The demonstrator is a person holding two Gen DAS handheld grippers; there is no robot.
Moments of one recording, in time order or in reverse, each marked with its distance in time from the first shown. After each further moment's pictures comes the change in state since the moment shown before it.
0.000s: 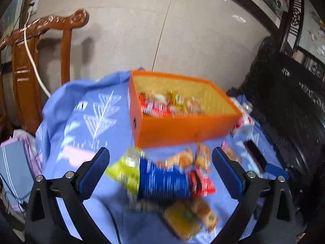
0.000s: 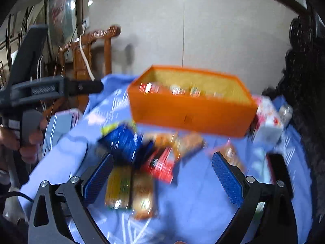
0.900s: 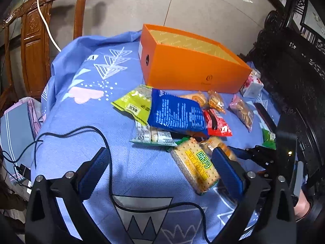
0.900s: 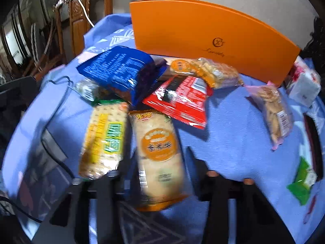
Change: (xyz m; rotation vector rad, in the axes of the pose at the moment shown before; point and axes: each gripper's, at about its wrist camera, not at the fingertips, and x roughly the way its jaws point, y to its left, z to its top) left arm 0.004 0.010 -0.091 -0.034 0.163 0.048; right arm 0.097 0.020 -0.054 -0.044 0.294 0.016
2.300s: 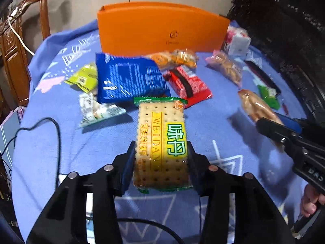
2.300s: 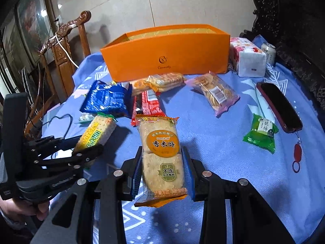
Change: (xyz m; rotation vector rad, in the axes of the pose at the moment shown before) left arm 0.037 -0.078 -0.047 0.174 0.082 0.023; right arm -0.090 -0.047 -0.058 0.262 -0.181 -0.005
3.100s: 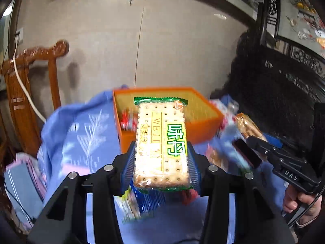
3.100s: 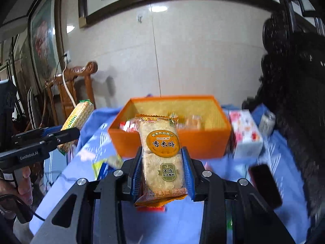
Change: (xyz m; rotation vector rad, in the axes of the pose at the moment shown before) left arm -0.108 0.045 0.158 -0.005 -0.343 -0.049; right arm -0.049 0.005 0.146 -0.065 -0.279 -0.011
